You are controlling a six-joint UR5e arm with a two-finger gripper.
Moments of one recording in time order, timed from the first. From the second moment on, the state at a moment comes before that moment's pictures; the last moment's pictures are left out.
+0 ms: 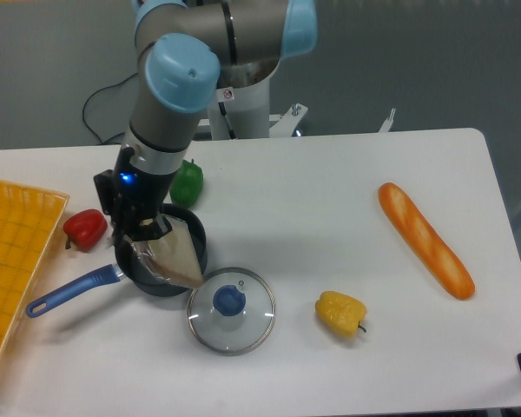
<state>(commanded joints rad) 2.20 -1.74 -1.58 -1.19 1.08 0.81</state>
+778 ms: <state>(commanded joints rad) 2.16 -1.72 -1.63 -1.19 1.09 0.77</state>
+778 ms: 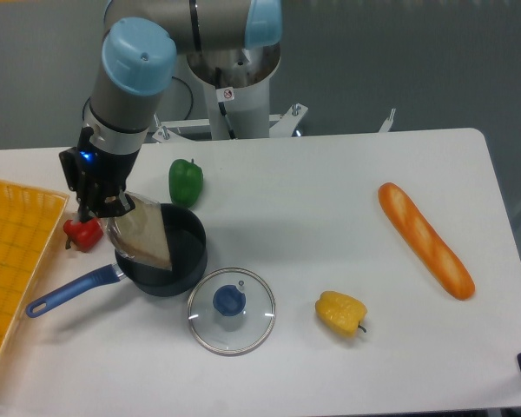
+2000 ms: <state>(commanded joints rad) 2.14 -1.74 -1.66 -1.19 1.10 0.80</state>
